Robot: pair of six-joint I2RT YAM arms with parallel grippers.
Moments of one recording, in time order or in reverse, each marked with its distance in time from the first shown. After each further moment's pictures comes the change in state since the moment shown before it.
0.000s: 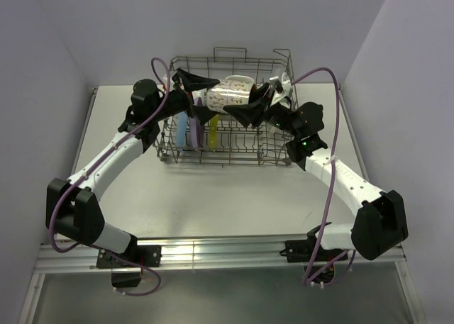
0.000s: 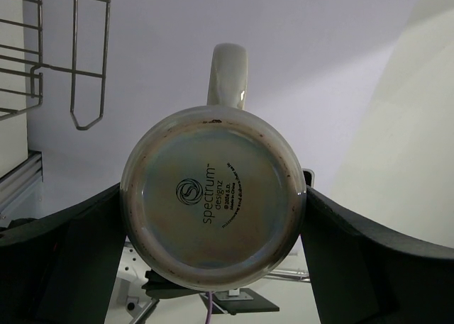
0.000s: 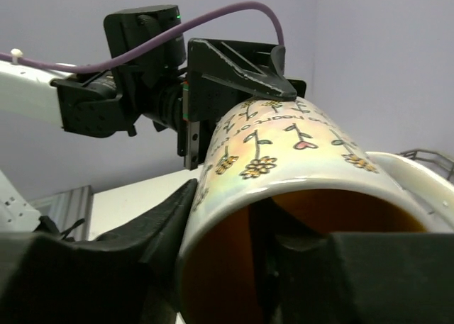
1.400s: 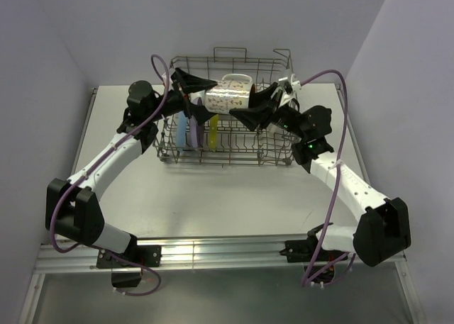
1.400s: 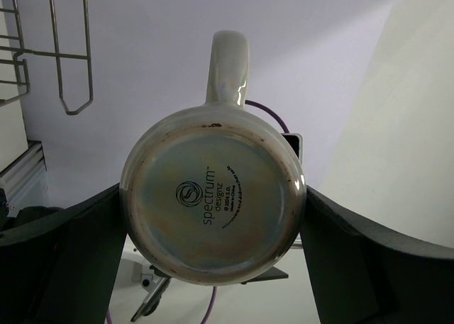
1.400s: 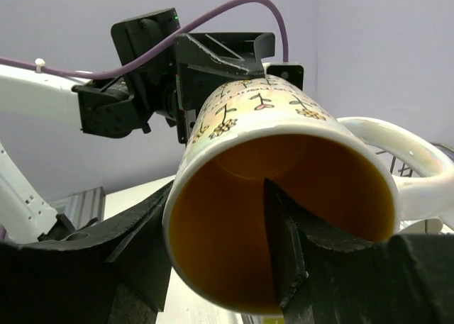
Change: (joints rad) left arm 0.025 -0.004 -0.031 0.117 0.090 -0.002; right arm -0.050 -0.048 -0.039 0.021 -0.041 0.079
